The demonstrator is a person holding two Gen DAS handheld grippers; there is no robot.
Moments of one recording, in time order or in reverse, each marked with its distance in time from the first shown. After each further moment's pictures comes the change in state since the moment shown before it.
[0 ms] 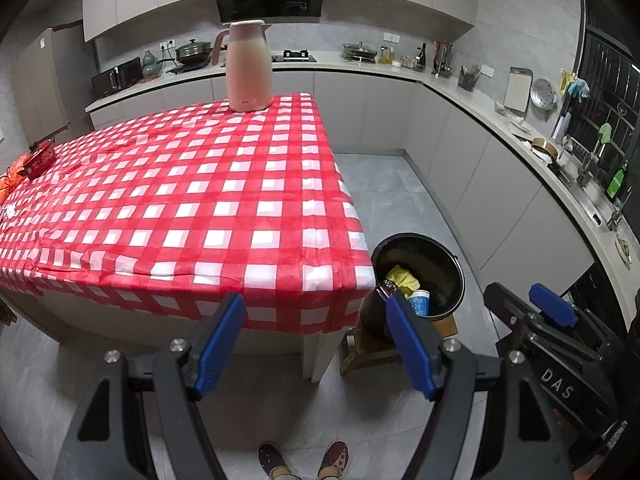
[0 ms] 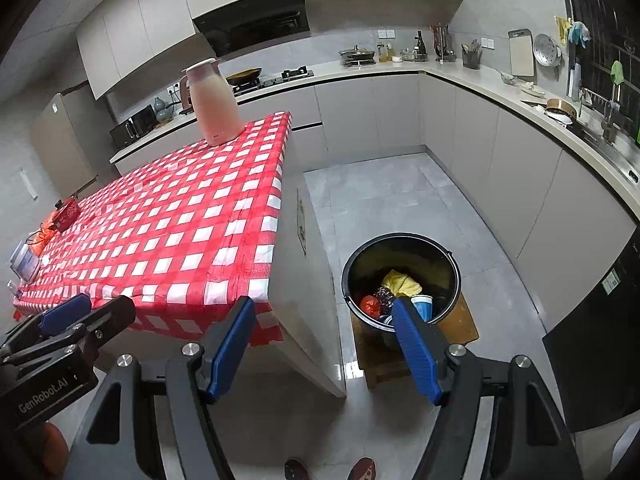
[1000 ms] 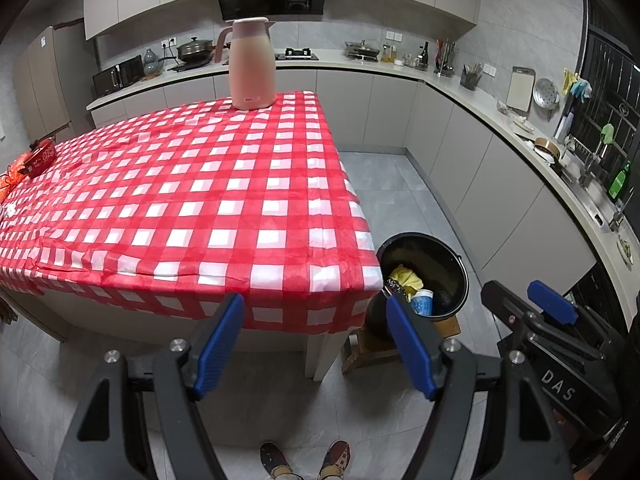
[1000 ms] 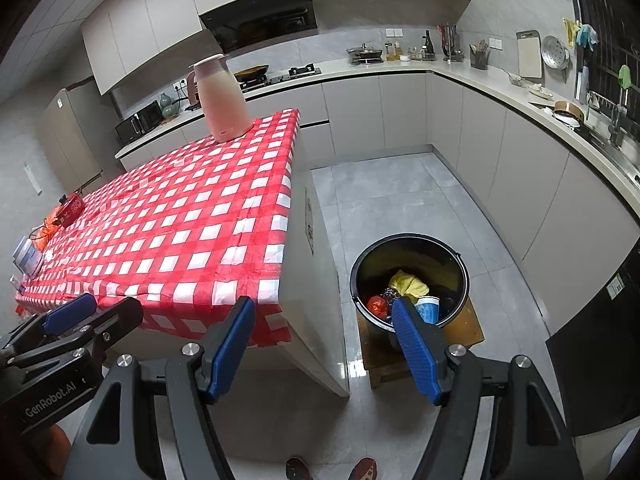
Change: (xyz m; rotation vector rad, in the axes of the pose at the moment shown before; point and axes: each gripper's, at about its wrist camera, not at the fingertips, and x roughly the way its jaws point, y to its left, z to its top) left arm 0.002 0.001 0.000 -0.004 0.006 0.006; right arm 0.006 0.010 0.004 -0.016 0.007 0.018
